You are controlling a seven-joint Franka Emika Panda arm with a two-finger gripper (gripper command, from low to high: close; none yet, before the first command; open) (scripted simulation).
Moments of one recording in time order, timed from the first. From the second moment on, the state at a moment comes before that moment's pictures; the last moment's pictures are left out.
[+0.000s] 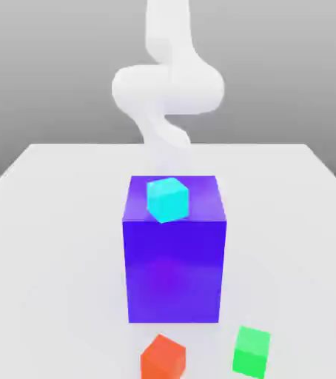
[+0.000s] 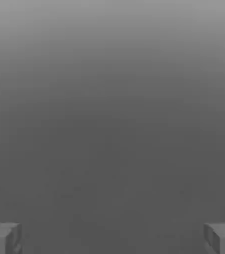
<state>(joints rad) 0.00 -0.71 0.04 -2.30 -0.02 2.32 0.81</state>
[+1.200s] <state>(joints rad) 0.34 0.55 0.32 -2.23 -0.41 2.72 1.04</state>
